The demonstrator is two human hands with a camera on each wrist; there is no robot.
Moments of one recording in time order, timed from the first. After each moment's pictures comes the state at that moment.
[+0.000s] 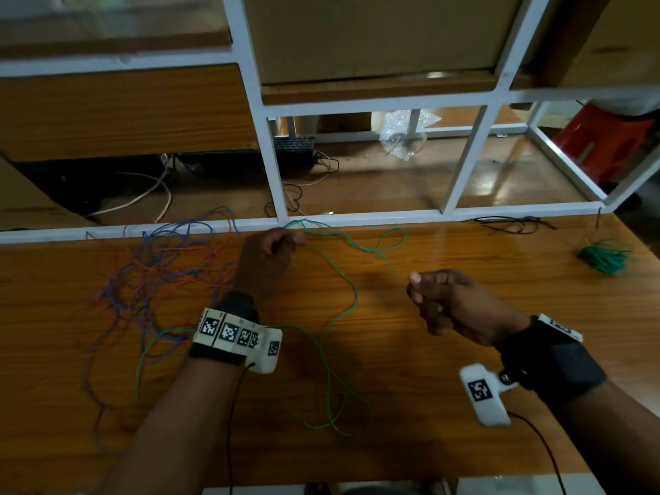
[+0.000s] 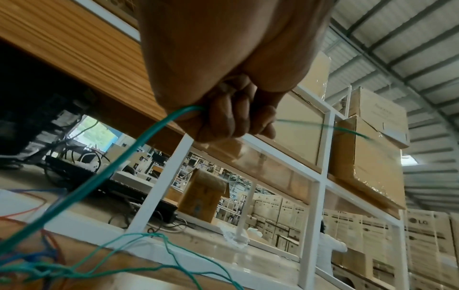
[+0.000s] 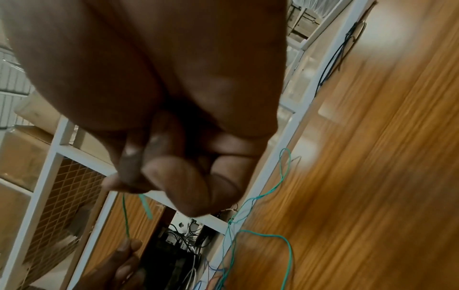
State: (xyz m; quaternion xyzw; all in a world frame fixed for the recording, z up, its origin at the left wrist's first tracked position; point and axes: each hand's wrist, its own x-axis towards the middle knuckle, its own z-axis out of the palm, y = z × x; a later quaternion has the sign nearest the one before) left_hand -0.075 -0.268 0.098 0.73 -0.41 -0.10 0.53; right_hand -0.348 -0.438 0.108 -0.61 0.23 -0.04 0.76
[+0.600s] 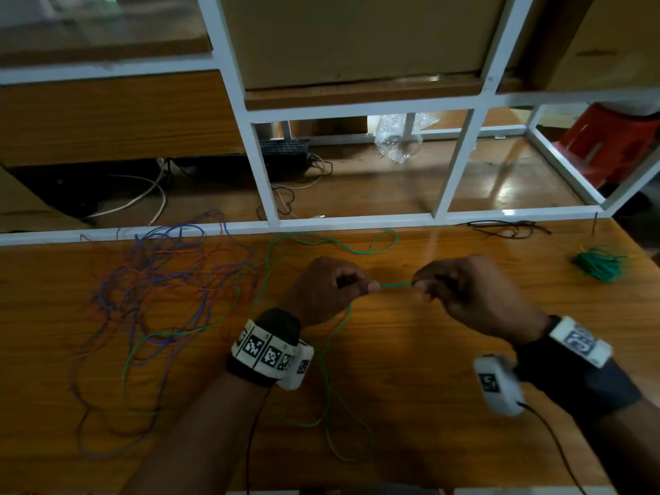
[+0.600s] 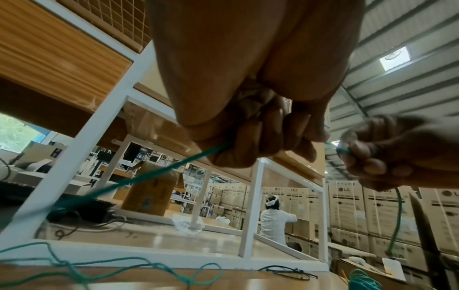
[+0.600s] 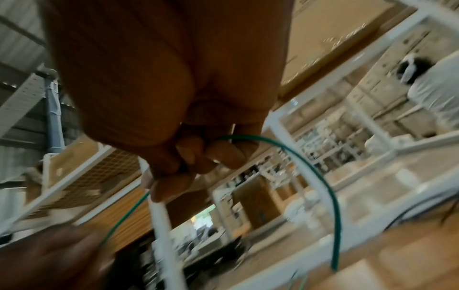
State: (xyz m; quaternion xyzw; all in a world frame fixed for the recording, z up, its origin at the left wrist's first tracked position) left_hand -0.165 -0.319 0.102 0.69 -0.55 -0.21 0.42; right_hand -0.380 -0.480 0.142 -0.93 0.17 -0.14 0.30
